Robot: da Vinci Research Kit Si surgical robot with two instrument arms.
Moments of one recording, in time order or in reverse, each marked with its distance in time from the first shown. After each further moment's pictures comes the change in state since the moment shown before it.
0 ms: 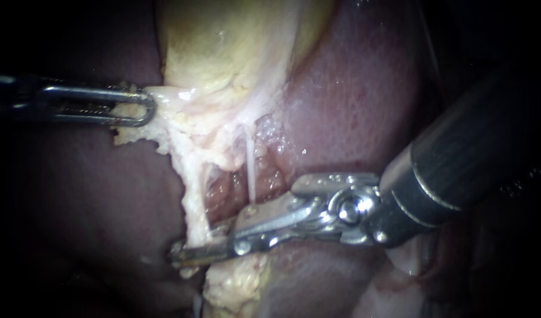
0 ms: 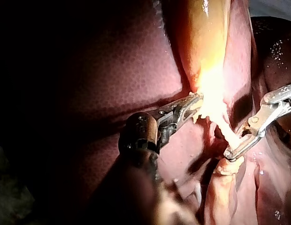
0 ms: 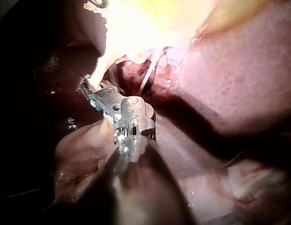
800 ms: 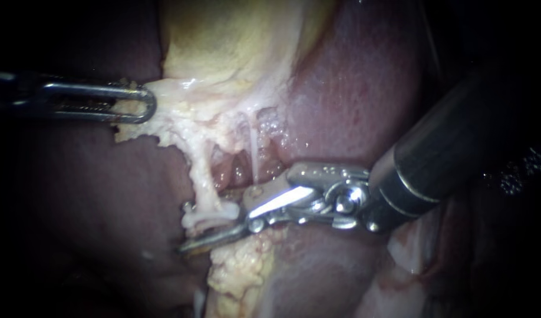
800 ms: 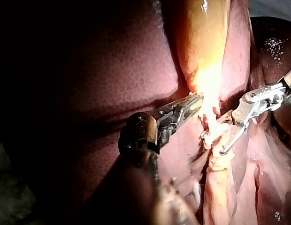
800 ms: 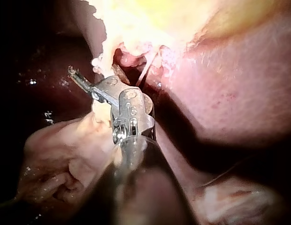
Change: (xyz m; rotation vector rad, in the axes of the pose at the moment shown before) right arm -0.002 0.008 0.001 -0.049 0.115 -0.203; left arm 0.000 0.000 0.000 0.001 0.000 -0.001
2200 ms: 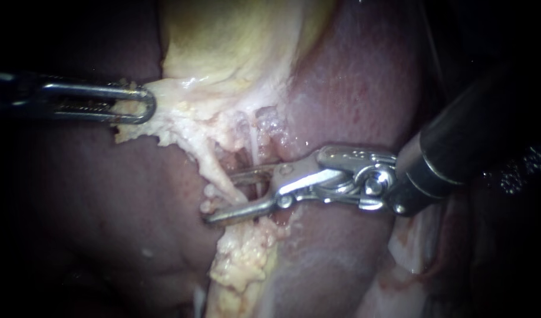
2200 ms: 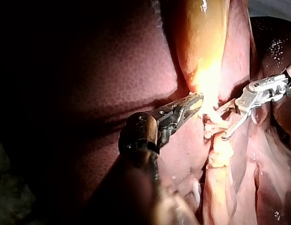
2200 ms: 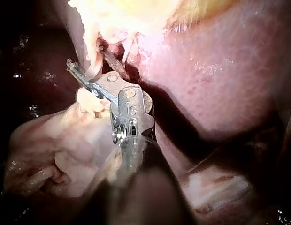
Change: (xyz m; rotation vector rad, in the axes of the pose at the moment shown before) right arm -0.001 0.001 -0.004 -0.030 0.017 0.074; left arm 0.000 0.000 0.000 0.000 0.000 0.000
